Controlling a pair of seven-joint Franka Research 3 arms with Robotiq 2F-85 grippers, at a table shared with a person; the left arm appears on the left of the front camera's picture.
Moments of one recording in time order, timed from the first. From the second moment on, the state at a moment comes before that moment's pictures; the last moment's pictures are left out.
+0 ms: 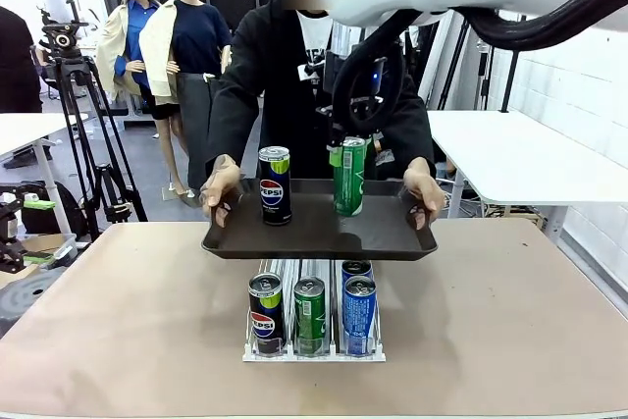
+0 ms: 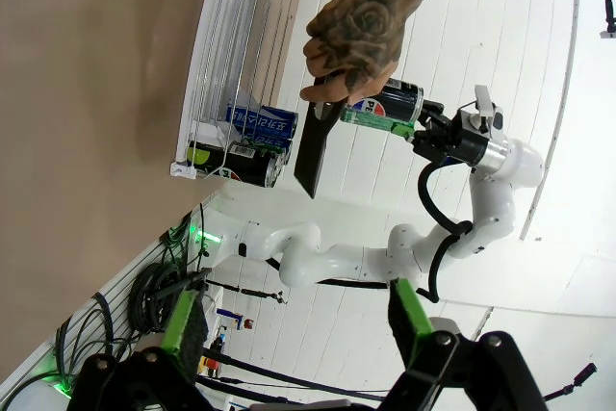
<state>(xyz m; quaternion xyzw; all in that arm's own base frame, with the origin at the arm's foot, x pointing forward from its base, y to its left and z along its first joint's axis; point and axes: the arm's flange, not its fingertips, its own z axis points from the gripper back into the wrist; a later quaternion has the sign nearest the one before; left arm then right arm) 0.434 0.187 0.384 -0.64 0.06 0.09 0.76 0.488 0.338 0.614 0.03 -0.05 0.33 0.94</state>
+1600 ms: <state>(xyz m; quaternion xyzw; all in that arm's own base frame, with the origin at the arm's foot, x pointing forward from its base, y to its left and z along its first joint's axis) 0.434 0.187 0.384 -0.64 0.06 0.09 0.76 0.515 0.322 0.589 0.05 -0.04 0.35 0.93</state>
